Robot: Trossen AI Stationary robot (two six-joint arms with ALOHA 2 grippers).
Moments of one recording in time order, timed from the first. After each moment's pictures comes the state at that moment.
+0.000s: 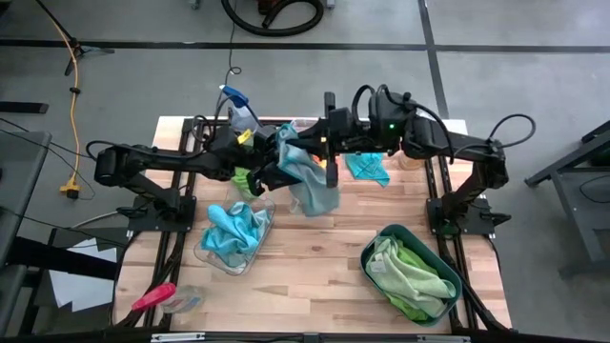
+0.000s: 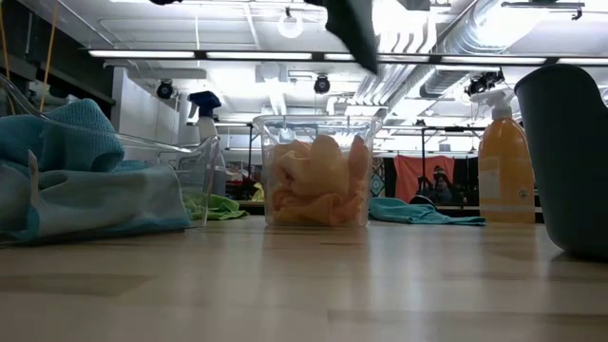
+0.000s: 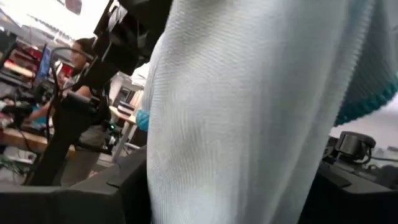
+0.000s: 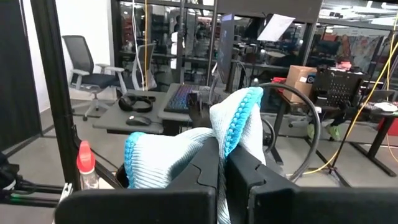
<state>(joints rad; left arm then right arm) 0.13 1.44 1.04 0.92 0.50 -0.69 0.00 1.64 2.00 -0.35 -0.04 -0.11</state>
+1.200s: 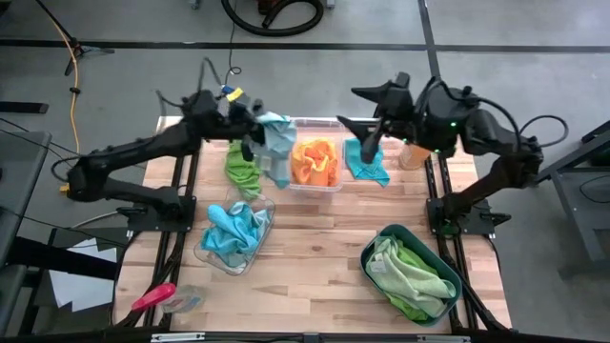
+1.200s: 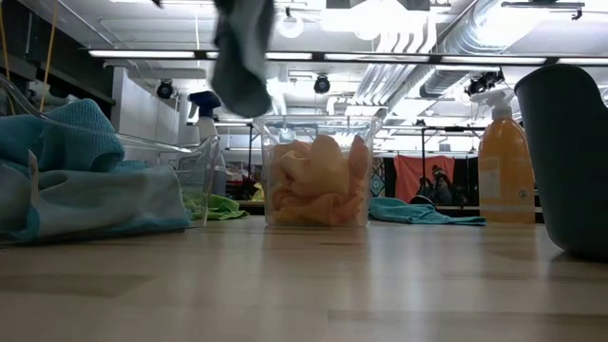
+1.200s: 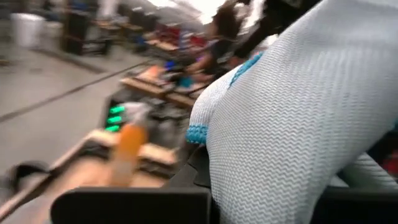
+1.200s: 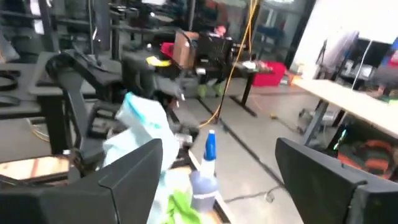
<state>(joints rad) 0.44 1.15 1.03 0.19 0.45 -0.35 0.07 1.43 2.00 -0.67 0.55 -0.11</state>
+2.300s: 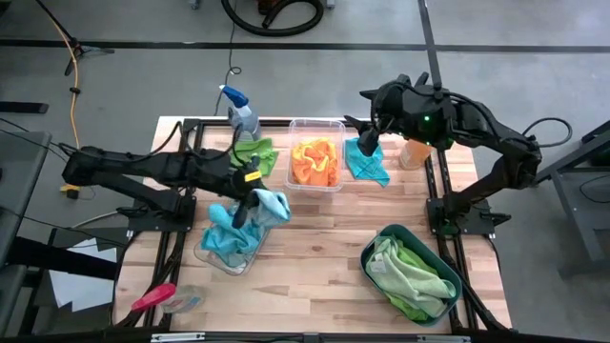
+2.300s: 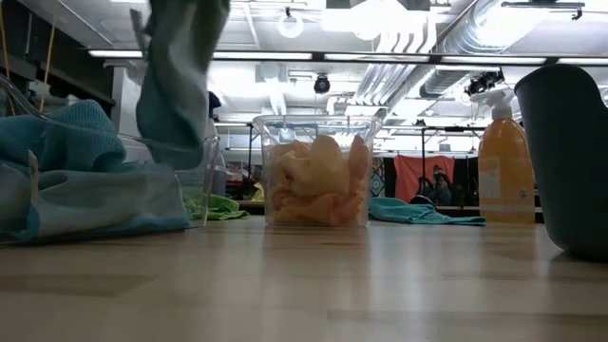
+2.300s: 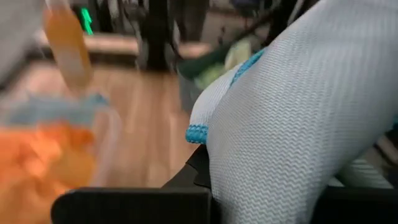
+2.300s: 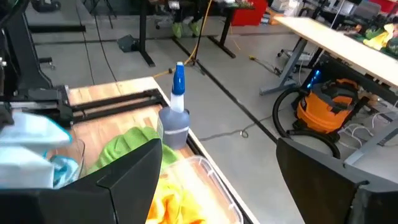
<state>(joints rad) -0.09 1.09 1.04 -0.34 0.06 -0.11 -0.05 1.43 1.96 -0.93 0.55 0.01</state>
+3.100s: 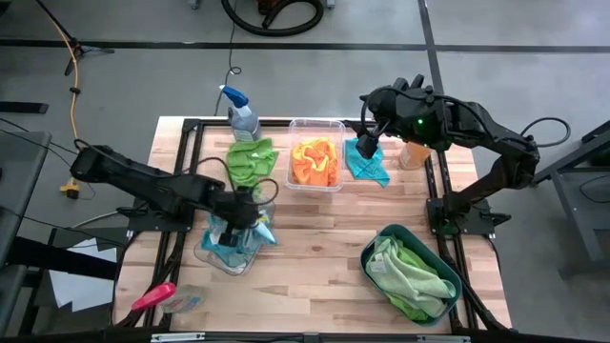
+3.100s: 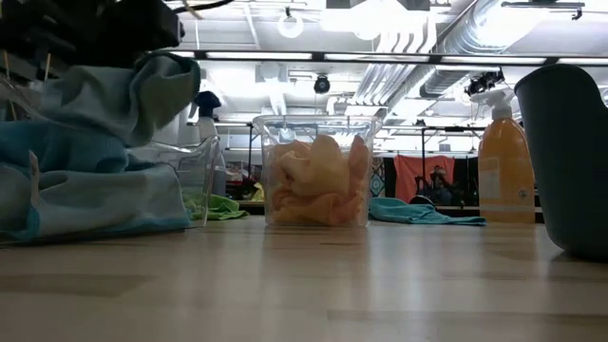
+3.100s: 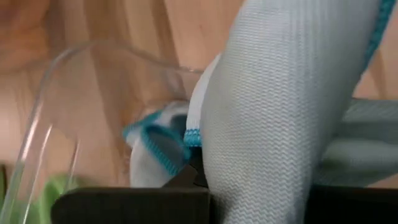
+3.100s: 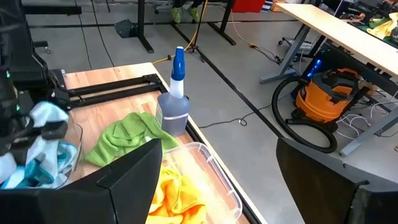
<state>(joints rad) -0.20 1.20 0.76 -0.65 -0.02 0.06 -0.05 1.44 1.96 -0.99 0.55 0.03</state>
